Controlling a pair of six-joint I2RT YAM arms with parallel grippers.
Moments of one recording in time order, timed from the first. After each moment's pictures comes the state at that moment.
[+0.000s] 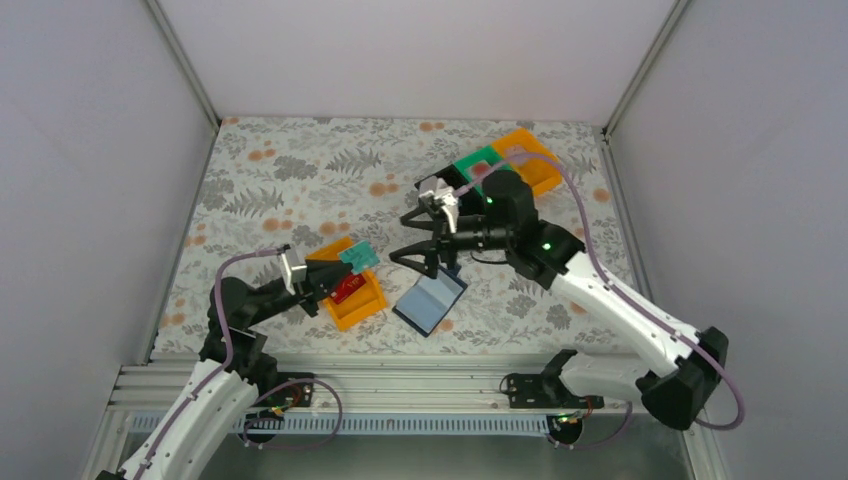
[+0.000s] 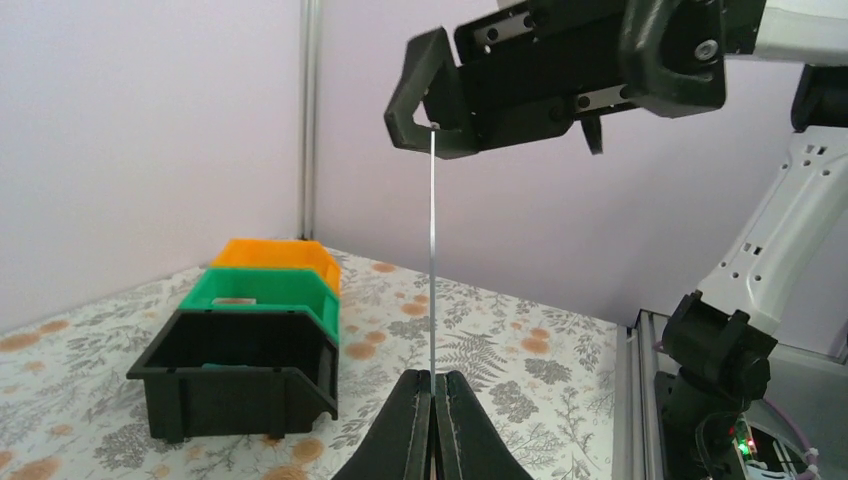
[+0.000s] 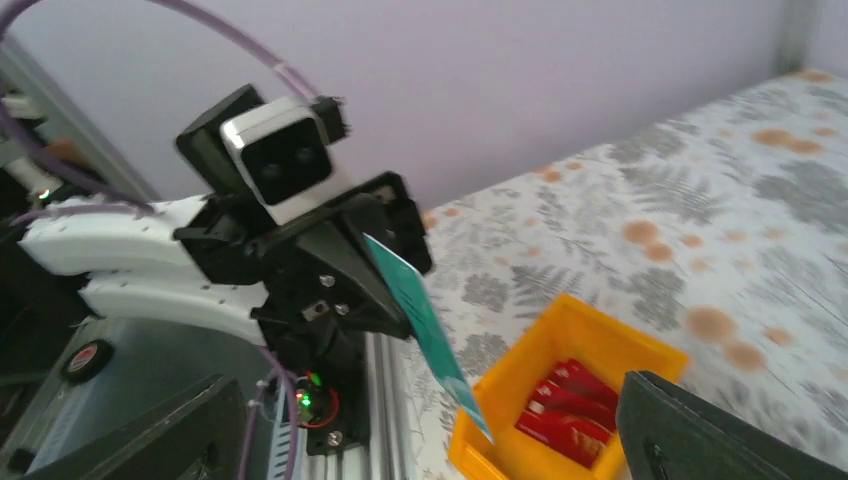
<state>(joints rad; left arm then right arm) -0.33 0.37 0.21 0.35 0.79 -0.24 0.74 1.15 1.09 -0.29 -0.69 0.13</state>
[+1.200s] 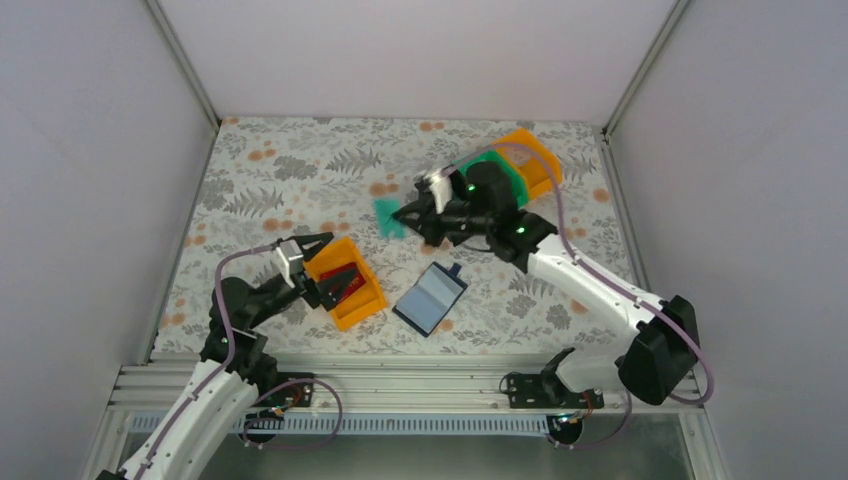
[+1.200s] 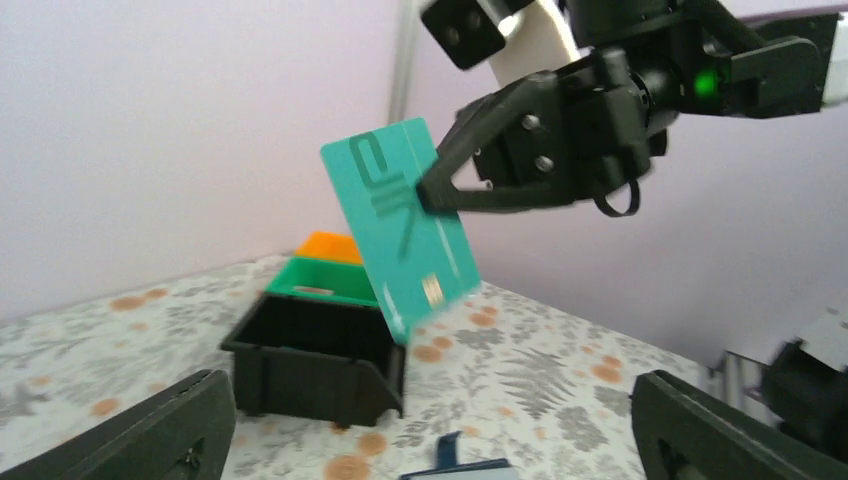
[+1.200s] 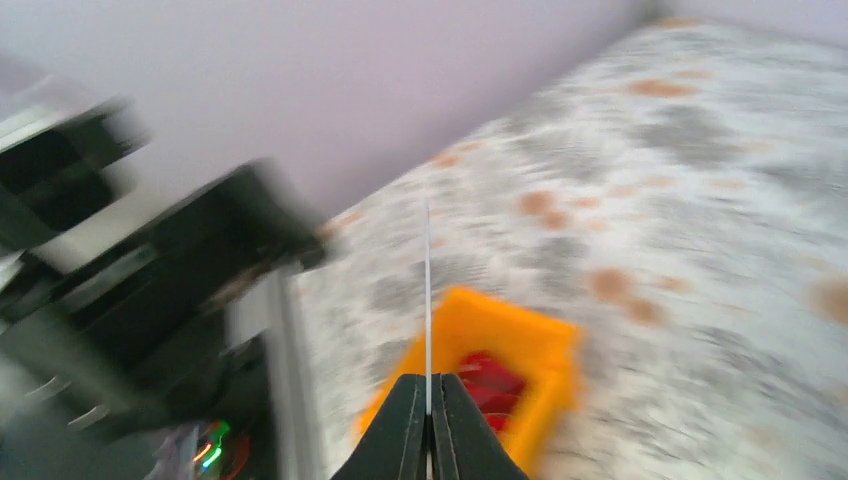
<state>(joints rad) -0.33 0.37 0.20 0.35 0.67 -0.27 0.77 1.34 1.11 -0.16 -0.65 0.10</state>
